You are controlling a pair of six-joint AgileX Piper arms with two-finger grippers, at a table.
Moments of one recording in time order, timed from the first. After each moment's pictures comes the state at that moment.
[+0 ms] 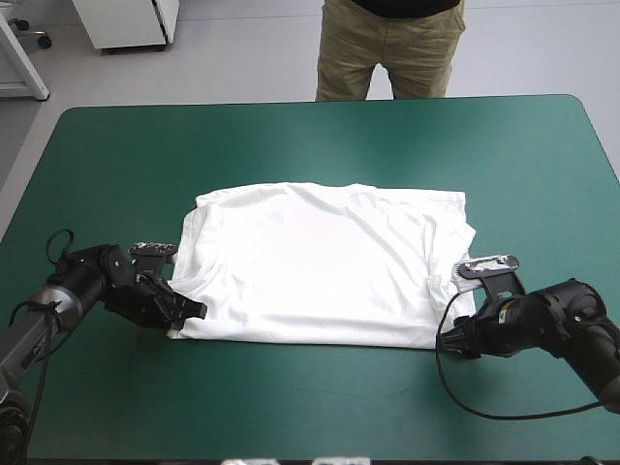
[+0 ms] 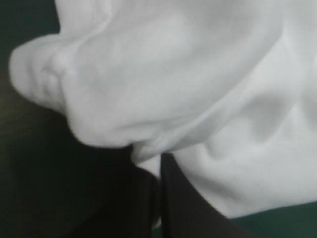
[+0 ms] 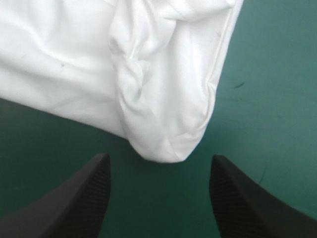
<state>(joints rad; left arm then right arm) -0.05 1.44 -0.78 -0.28 0.87 0.29 0.35 1.07 -0.74 0.03 0.94 0.10</state>
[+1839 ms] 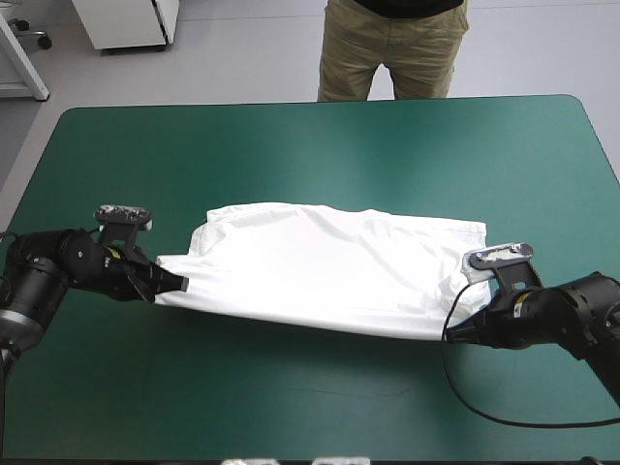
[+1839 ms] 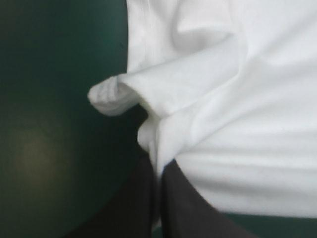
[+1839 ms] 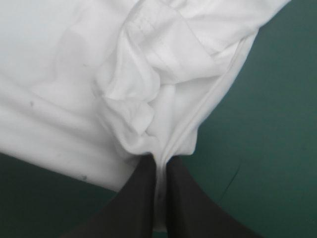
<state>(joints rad) -0.06 1.22 -0.99 -0.15 1.01 0.18 0.35 1.00 -0.86 0.01 1.08 0.08</state>
